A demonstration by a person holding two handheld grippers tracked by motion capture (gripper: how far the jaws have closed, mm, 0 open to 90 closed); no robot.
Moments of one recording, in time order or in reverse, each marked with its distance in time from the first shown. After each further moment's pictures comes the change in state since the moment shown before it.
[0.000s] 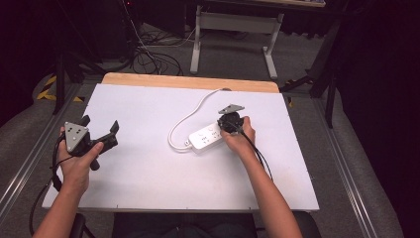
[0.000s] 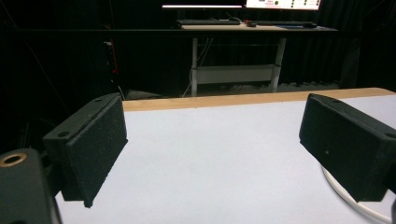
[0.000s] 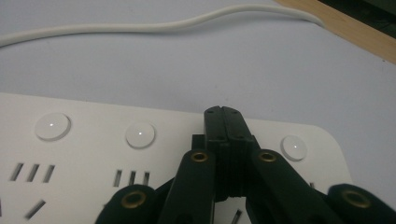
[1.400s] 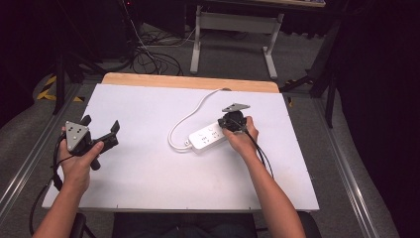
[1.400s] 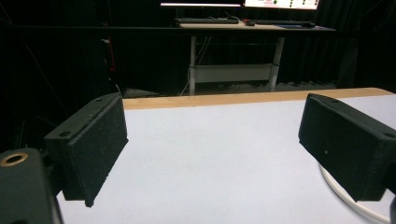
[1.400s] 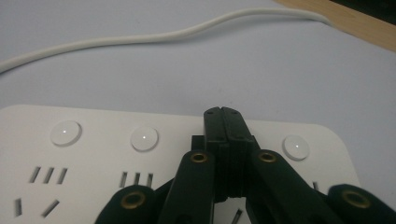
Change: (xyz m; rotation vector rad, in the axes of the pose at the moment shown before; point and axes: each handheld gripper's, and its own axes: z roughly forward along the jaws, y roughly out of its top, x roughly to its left) left arm 0.000 -0.001 0.002 0.006 -0.007 -0.009; right arm -0.009 -0.001 -0.004 -0.030 0.066 0.065
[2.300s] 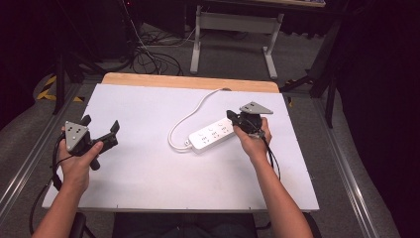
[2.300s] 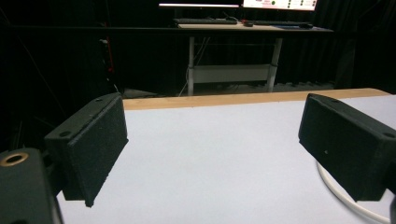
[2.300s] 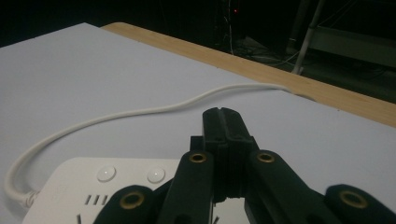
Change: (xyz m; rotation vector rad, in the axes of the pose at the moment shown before) left arm 0.000 0.001 -0.001 -0.004 -0.007 -0.002; right arm -0.009 -0.004 -0.055 -0.285 -0.005 0.058
